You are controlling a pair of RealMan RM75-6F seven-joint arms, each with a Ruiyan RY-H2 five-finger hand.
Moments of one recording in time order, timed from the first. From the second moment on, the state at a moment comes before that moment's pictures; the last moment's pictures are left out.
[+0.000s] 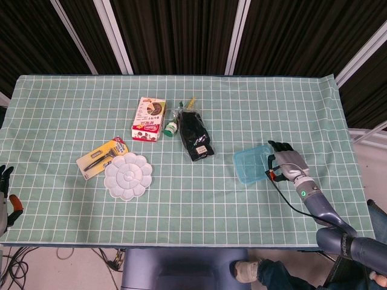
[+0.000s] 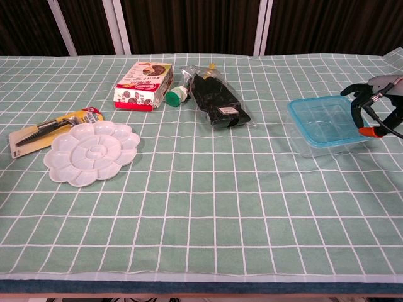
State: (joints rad) left arm -0.07 -1.10 -0.10 -1.90 1.20 1.51 0.33; right arm 0.70 -1.30 0.12 -1.37 -1.03 0.74 -0.09
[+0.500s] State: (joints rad) left arm -0.06 -1.09 -0.10 -1.91 1.20 1.51 0.32; right arm 0.73 -1.29 0.20 -1.41 -1.01 0.83 -0.14
